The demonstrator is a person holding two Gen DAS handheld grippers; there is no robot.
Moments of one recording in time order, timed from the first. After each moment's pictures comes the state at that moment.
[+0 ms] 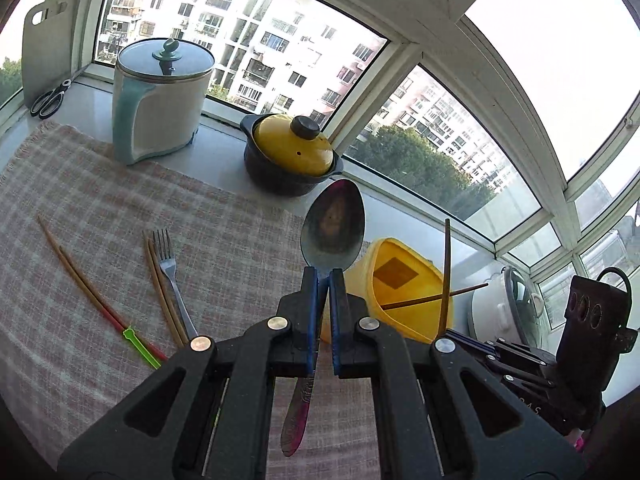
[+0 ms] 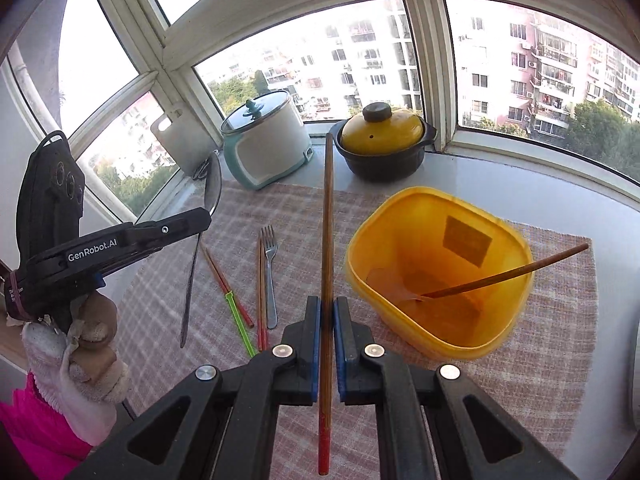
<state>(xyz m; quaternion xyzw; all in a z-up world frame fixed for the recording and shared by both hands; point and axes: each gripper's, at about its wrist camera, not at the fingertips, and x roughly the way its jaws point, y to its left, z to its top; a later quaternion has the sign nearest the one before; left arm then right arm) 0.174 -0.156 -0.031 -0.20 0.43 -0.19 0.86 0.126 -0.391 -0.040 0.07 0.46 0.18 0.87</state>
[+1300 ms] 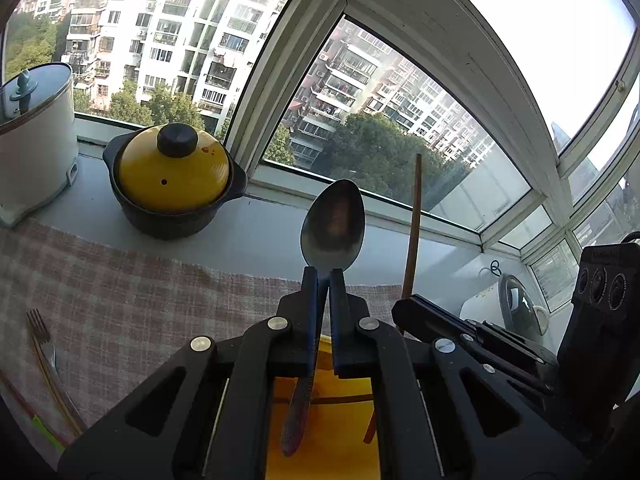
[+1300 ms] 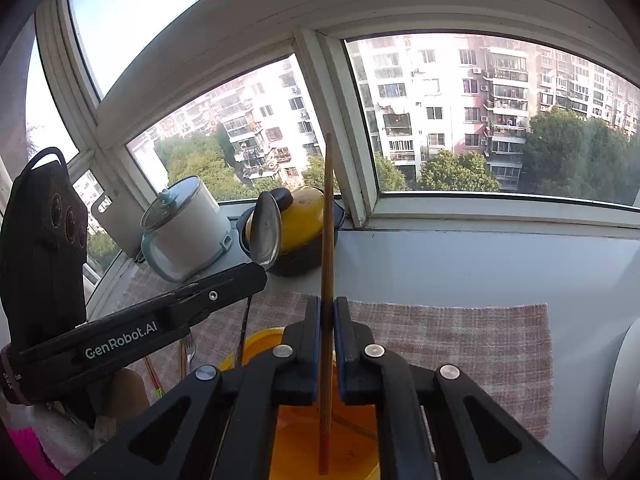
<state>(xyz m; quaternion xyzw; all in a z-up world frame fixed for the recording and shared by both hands) 0.264 -0.297 -0.053 -0.16 0.43 -0.25 0.85 0.221 -0.471 -0.038 0.10 0.39 0.09 0.91</state>
